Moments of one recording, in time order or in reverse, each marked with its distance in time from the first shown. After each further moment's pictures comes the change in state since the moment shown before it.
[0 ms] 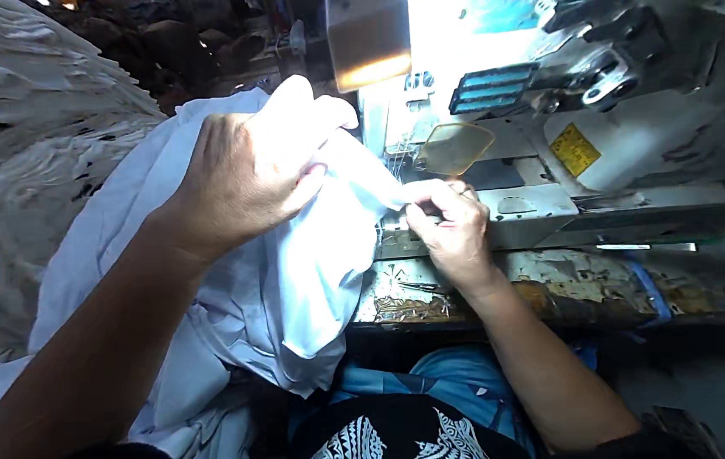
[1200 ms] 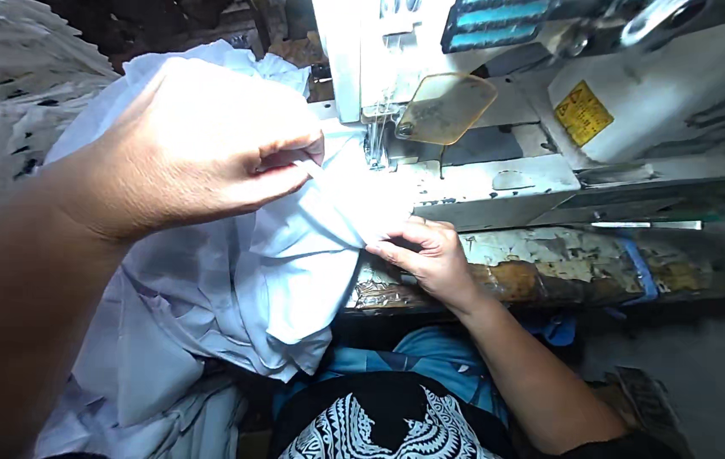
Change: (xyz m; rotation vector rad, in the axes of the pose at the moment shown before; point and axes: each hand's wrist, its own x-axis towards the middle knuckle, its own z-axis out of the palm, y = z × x) left_hand 0.009 -0.011 0.004 -0.236 -0.220 0.251; right_hand -0.049 0.004 -0.002 0.533 -0.233 0.118
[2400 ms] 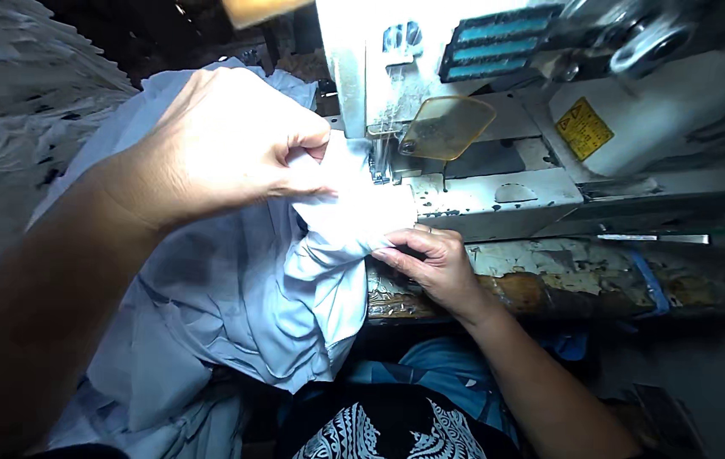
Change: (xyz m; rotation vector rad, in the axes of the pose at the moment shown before) left_hand 0.016 -0.004 -0.002 0.044 -0.073 -0.183; right_hand 0.005 0.002 -0.002 -0.018 -0.006 -0.017
